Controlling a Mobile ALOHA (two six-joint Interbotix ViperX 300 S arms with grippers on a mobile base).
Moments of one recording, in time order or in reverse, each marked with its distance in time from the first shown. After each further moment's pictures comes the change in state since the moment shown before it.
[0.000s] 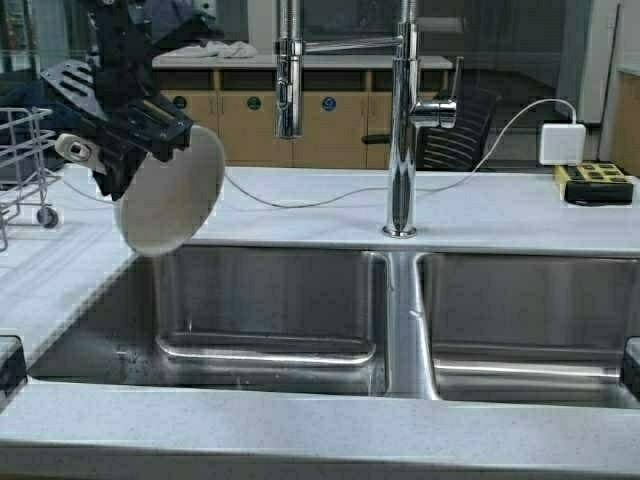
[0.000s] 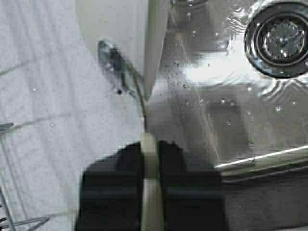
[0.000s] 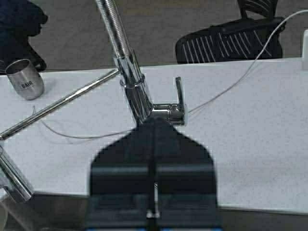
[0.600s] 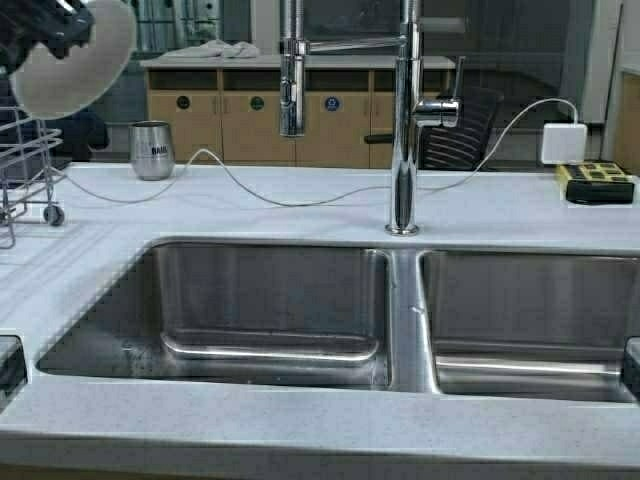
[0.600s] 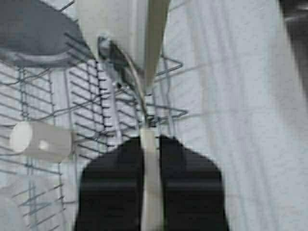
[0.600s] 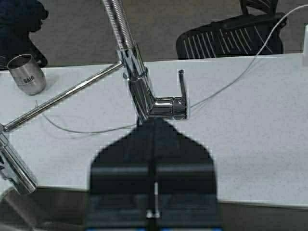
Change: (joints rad) left arm 0.213 -0.353 0.009 0.195 0.166 0.146; right arm 0.000 0.003 0.002 0.000 0.000 -0.003
